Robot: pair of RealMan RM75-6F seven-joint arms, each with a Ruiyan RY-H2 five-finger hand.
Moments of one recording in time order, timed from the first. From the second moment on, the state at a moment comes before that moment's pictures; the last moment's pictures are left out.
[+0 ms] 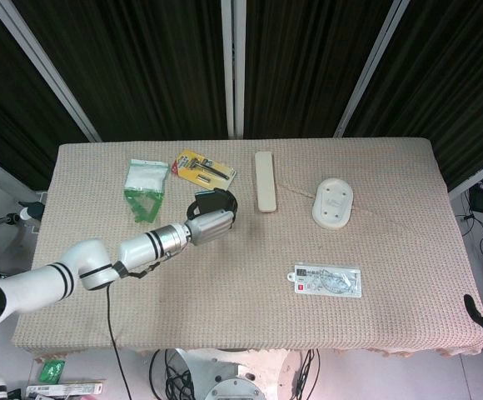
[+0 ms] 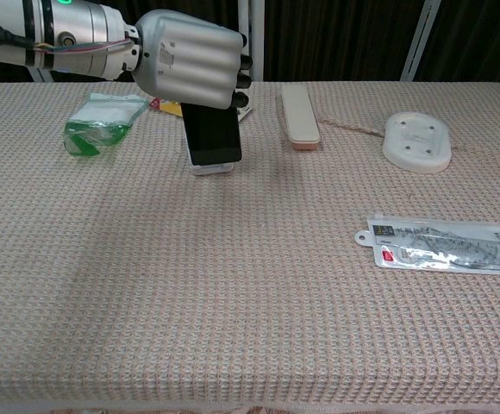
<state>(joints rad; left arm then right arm) -1.20 -1.41 -0.08 -1.24 1.78 0.63 1.07 -0.07 -1.11 0.09 -1.59 -1.48 1.65 -0.01</state>
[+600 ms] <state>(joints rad) -1.20 -1.42 -0.07 -1.20 1.77 0.64 1.06 -0.07 -1.11 0.10 -1.60 -1.48 1.65 -0.01</state>
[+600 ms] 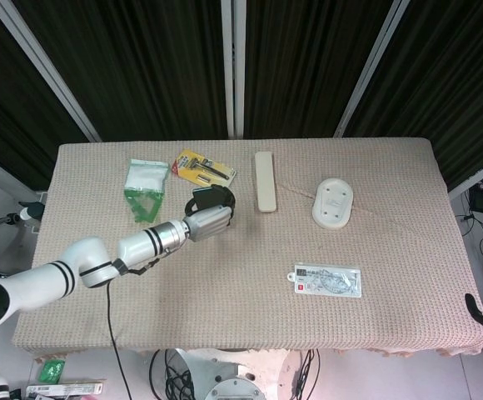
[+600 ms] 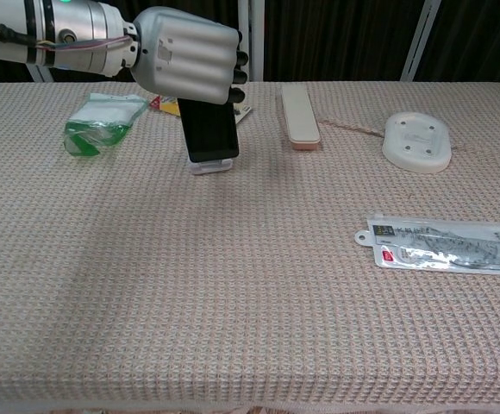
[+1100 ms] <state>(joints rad) -1.20 -1.44 -0.05 -1.19 1.77 0.65 1.05 -0.07 -1.11 0.10 -1.59 -1.48 1.65 -0.01</state>
